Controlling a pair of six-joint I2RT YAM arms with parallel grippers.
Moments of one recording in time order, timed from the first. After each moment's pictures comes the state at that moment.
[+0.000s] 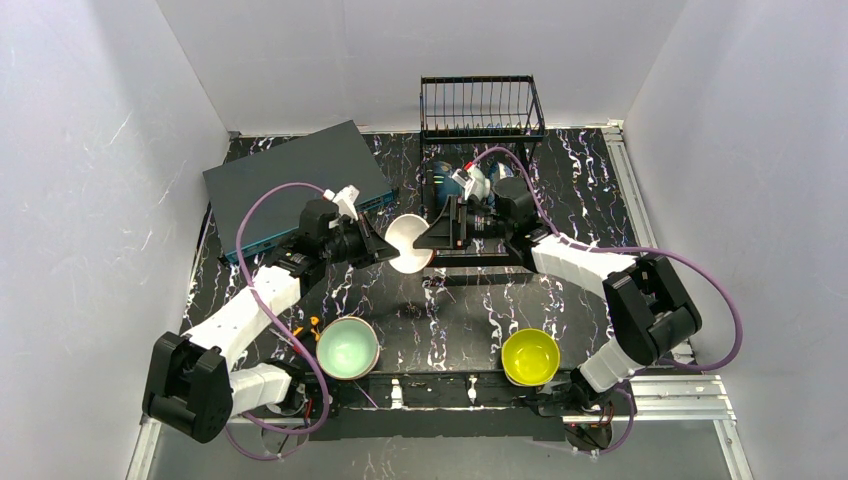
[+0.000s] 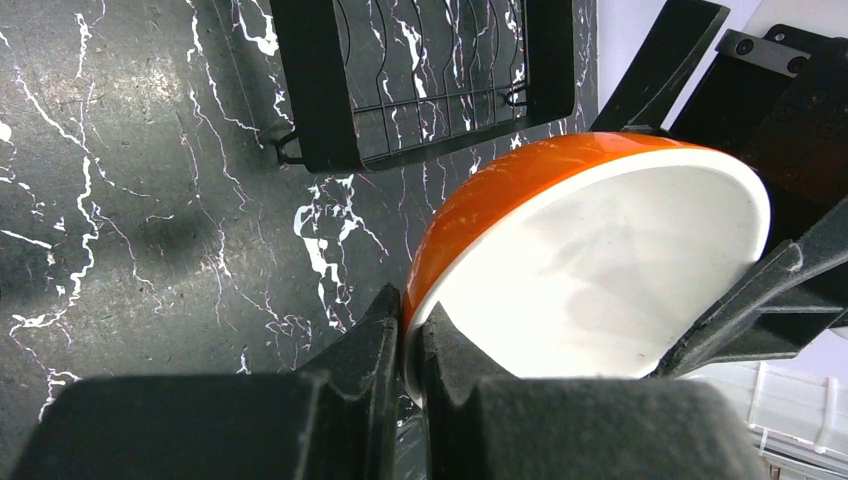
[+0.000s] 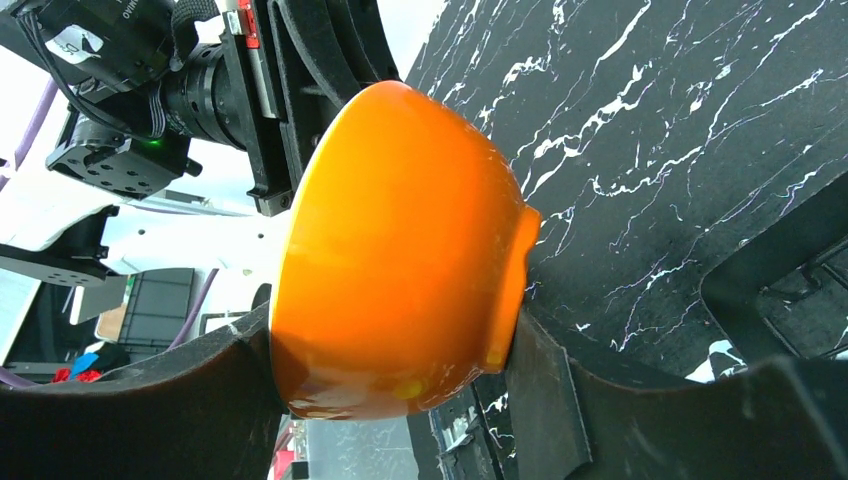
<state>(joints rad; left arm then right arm) -0.41 1.17 0.74 -0.16 0.44 -0.76 0.59 1.56 0.88 0.46 -0.88 0.88</state>
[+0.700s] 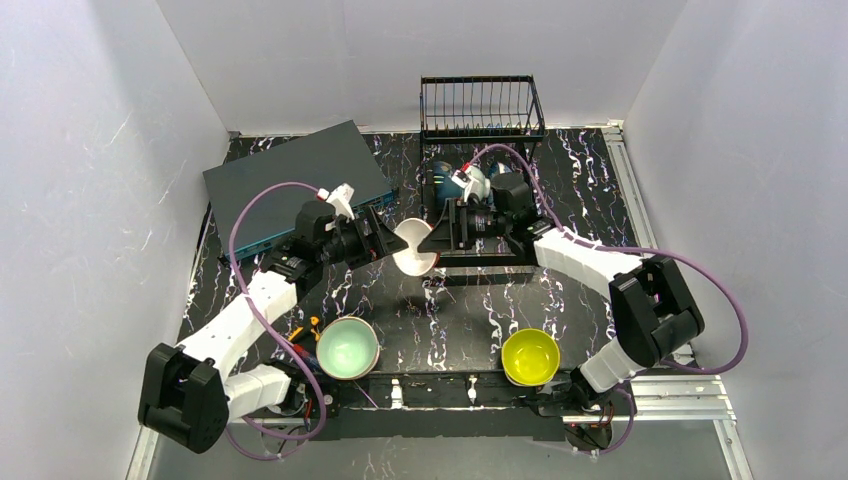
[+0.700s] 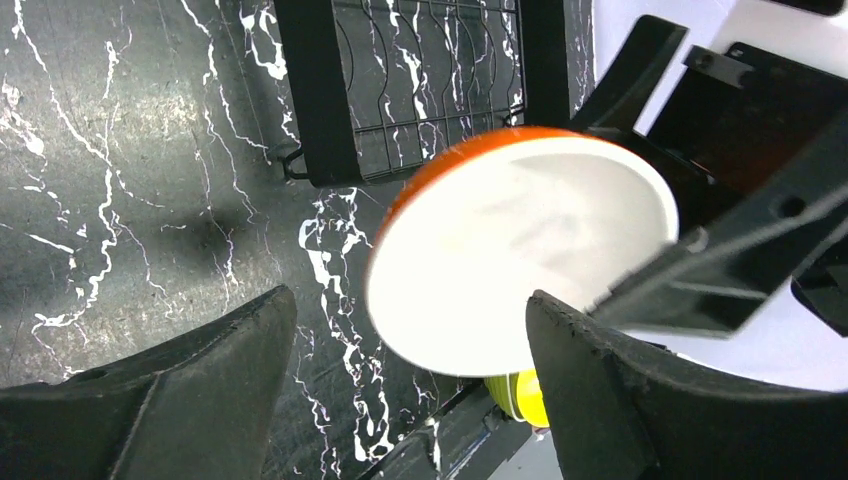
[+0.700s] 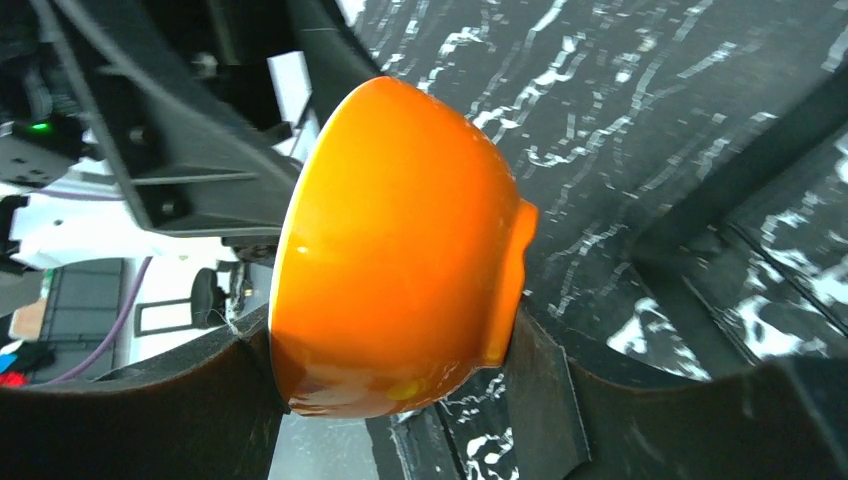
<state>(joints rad) -0.41 1.13 0.74 -0.16 0.38 -0.76 0.58 1.55 0.95 0.22 -0.86 0.68</state>
